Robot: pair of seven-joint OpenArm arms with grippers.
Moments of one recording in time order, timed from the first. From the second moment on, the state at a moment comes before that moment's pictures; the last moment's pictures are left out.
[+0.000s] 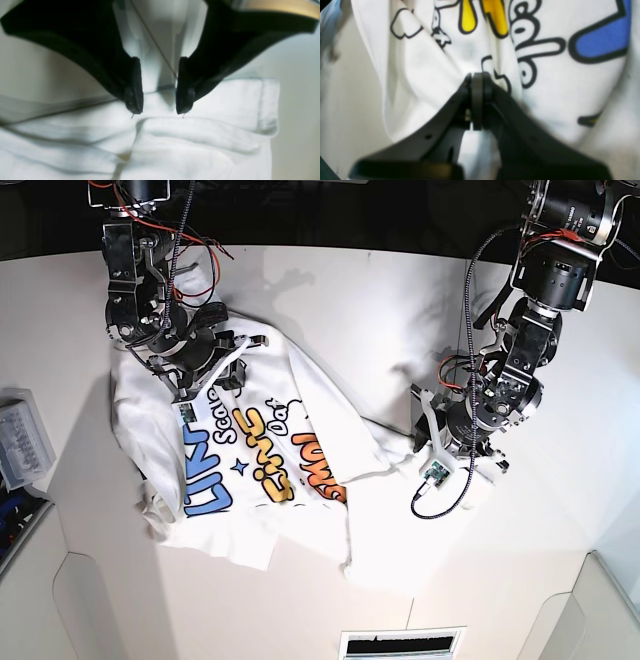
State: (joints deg) left arm -13.3 -16.7 14.9 58.0 7.8 -17.3 8.7; right arm -3.4 1.3 0.1 75.6 10.2 17.9 -37.0
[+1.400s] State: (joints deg) left arm -10.5 -26.1 15.0 72.9 -3.6 -16.3 26.2; right arm -3.4 1.3 0.1 75.6 10.2 17.9 -37.0
